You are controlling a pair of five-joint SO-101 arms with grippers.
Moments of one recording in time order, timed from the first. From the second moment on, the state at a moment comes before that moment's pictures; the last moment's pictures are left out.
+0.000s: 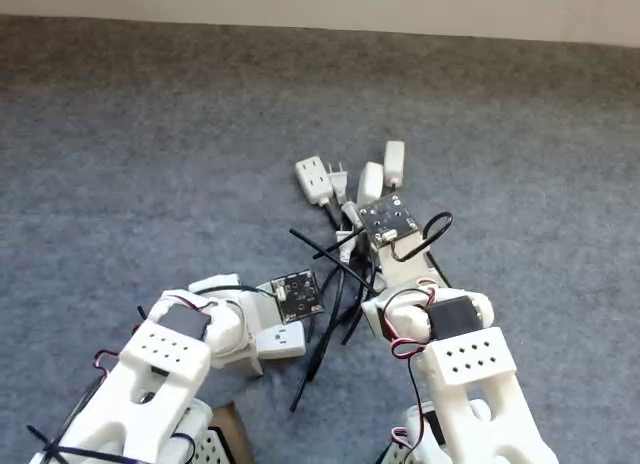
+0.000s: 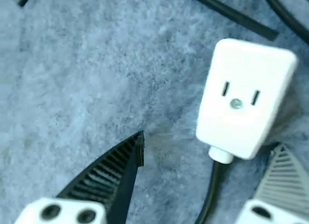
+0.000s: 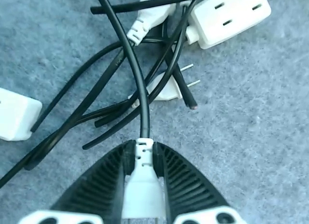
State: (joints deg) left arm 10.9 -47.3 78.4 43.1 -50.1; right arm -22.6 -53.1 63.1 63.9 12.2
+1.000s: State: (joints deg) left arm 16.6 -49.2 66.8 58.9 -48.8; right arm -22.6 -53.1 63.1 63.9 12.2
